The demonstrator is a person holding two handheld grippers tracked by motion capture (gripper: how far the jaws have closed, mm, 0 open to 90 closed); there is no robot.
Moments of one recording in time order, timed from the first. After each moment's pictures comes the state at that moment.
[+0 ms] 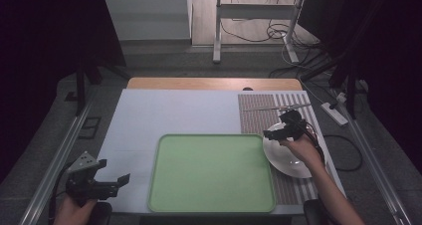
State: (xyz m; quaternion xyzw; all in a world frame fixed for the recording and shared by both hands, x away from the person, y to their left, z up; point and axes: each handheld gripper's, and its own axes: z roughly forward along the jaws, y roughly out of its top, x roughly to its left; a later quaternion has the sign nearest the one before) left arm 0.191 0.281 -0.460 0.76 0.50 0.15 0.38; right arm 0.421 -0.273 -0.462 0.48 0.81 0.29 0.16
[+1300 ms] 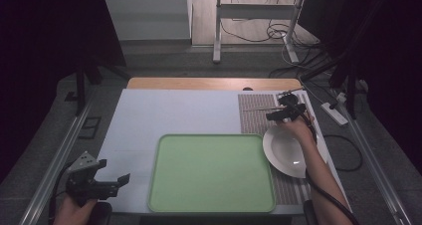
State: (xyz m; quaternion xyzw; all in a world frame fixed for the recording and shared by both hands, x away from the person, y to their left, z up) left arm 0.192 0.281 -0.460 0.76 0.50 0.15 0.38; right arm 0.507 -0.284 -0.482 0.51 0.80 0.24 0.20
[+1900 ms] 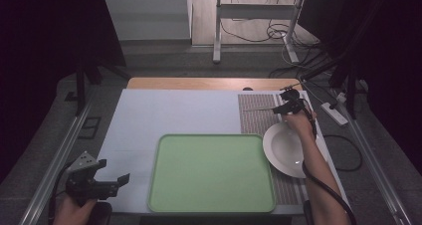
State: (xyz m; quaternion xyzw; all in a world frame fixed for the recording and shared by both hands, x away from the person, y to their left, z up) left arm 0.192 0.281 -0.460 0.76 0.51 0.15 0.38; right arm 0.533 -0.296 -0.480 0.50 0.82 0.25 0.16
